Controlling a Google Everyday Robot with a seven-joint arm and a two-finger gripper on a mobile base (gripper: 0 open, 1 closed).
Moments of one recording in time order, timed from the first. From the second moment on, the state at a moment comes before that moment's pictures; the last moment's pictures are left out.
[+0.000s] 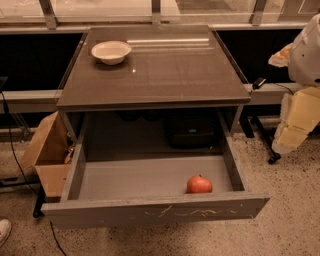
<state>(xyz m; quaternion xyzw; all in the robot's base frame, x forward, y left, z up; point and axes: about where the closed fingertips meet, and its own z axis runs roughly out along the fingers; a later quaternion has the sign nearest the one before) 0.438 -0.217 0.977 -0.60 0.78 -0.03 0.16</state>
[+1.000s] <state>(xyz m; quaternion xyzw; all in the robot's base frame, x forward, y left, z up) 0.439 -0.205 0.923 -0.53 0.84 -0.07 0.11</state>
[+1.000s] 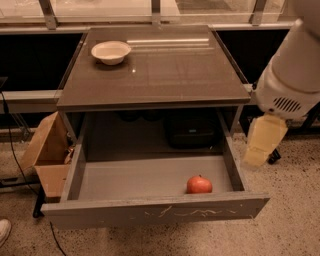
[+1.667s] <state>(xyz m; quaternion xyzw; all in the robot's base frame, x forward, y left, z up) 0.433 -0.197 0.884 -0.44 0.89 -0.07 0.09</state>
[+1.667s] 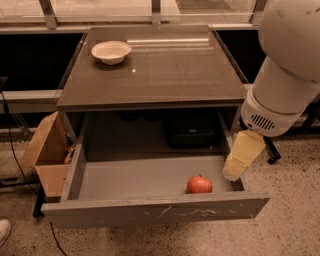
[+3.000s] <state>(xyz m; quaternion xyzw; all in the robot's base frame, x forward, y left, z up) 0.449 -0.168 0.781 -0.41 0.91 0.03 0.06</state>
